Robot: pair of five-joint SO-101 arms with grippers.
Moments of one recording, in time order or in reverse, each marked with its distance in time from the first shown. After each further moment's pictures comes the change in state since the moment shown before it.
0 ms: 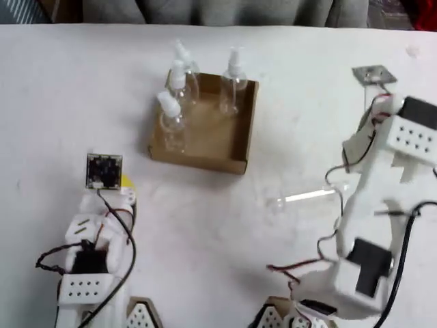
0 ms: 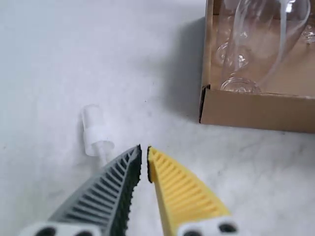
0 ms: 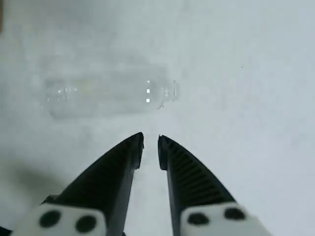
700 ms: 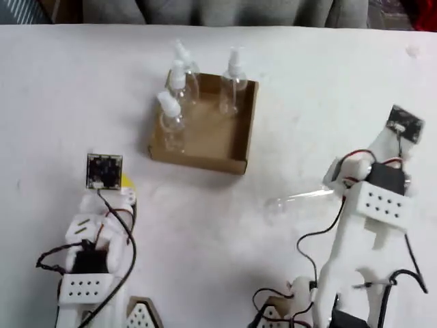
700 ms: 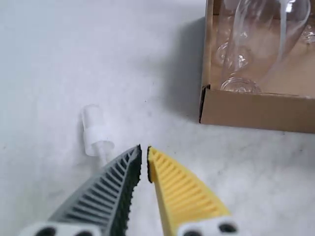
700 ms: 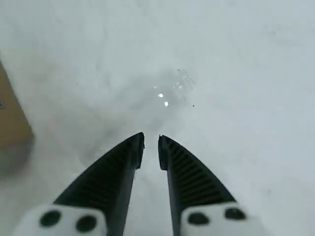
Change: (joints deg) left arm 0.0 0.0 0.0 0.0 0.0; right arm -3.1 -30.6 42.4 -24.6 -43.2
